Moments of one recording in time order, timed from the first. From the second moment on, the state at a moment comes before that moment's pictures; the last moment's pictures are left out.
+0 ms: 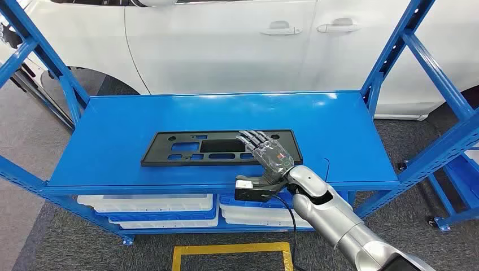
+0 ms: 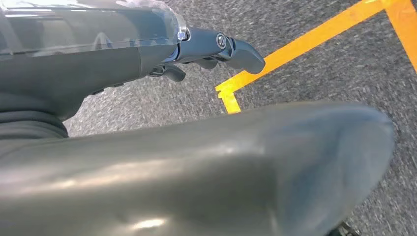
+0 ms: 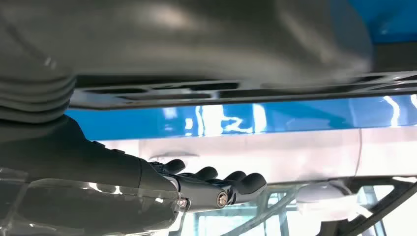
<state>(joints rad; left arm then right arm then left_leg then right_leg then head) -0.13 -0.15 0.67 -0.21 -1.10 0.01 -0.11 -0.57 -0.19 0.68 -1.08 0.85 -0.19 -0.27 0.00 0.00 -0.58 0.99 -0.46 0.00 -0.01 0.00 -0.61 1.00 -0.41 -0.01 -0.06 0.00</state>
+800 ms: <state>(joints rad) -0.13 -0.15 0.67 -0.21 -1.09 0.00 -0.12 -0.60 -0.18 0.69 -1.04 0.86 -0.18 -0.30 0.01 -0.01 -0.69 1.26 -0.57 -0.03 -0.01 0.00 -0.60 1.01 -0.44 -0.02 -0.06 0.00</state>
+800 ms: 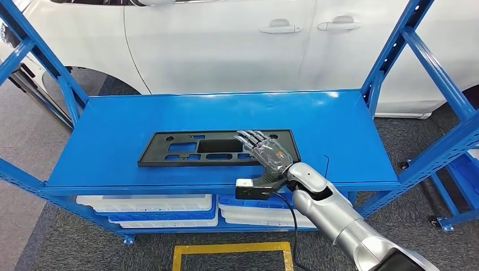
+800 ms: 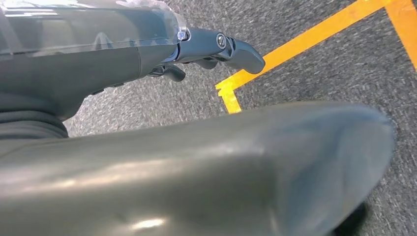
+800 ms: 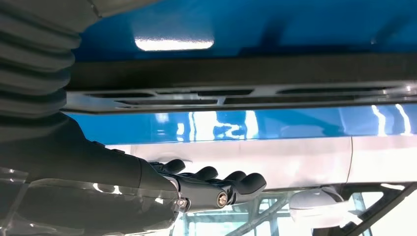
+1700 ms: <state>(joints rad) -0.13 -0.15 0.65 -0.21 -1.08 0.01 -0.12 -0.63 -0.19 0.78 -0.96 1.34 -0.38 -0.03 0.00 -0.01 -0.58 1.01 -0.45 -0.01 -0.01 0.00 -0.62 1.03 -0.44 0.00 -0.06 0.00</state>
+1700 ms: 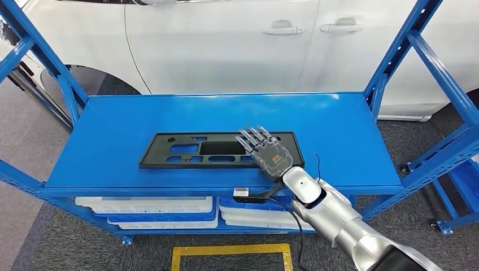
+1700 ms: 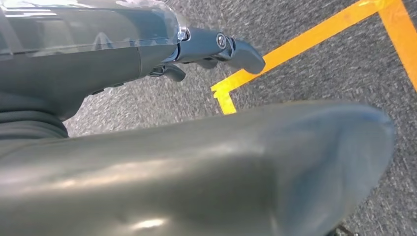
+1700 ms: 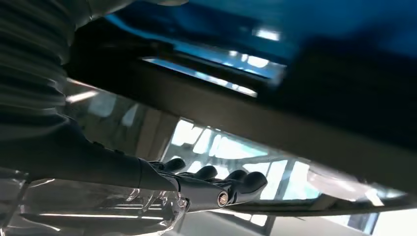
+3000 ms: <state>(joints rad) -0.13 -0.16 0.64 -0.21 -1.08 0.00 -0.12 -0.70 -0.16 0.84 -0.83 1.35 -0.33 -0.08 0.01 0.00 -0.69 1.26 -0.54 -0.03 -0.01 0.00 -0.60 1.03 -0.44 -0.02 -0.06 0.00</state>
